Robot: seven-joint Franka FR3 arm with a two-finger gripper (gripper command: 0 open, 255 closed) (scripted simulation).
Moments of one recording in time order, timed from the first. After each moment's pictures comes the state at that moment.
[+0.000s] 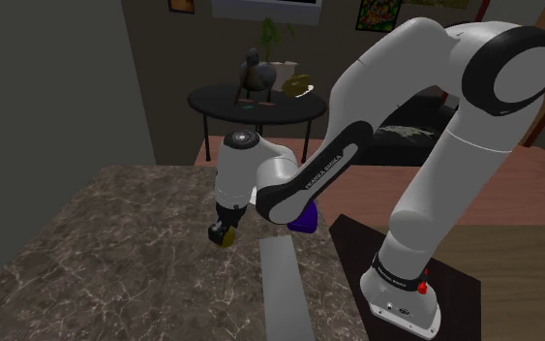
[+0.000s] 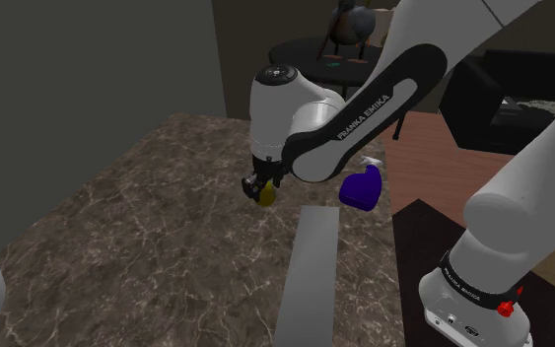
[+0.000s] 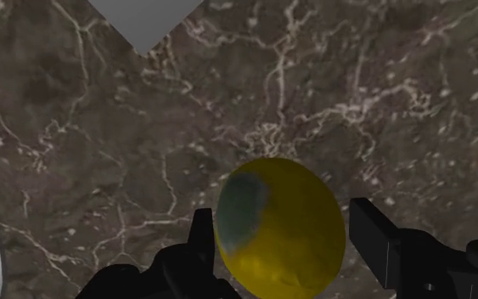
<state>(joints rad) -0.15 -0.09 0.73 -2.53 -0.23 2.62 0.62</state>
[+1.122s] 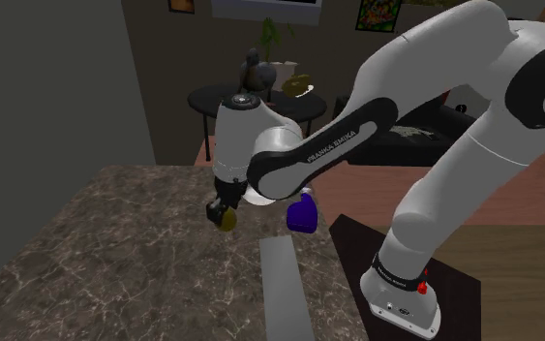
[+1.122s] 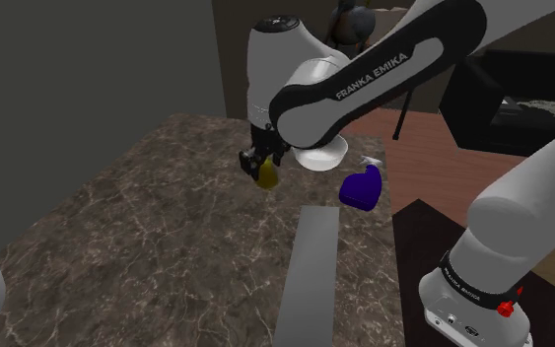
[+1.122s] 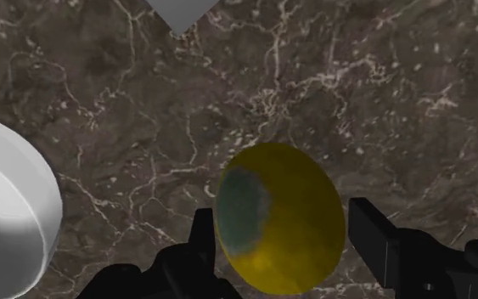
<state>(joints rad) -0.08 -0.26 0.66 -2.47 -0.02 2.42 0.44</state>
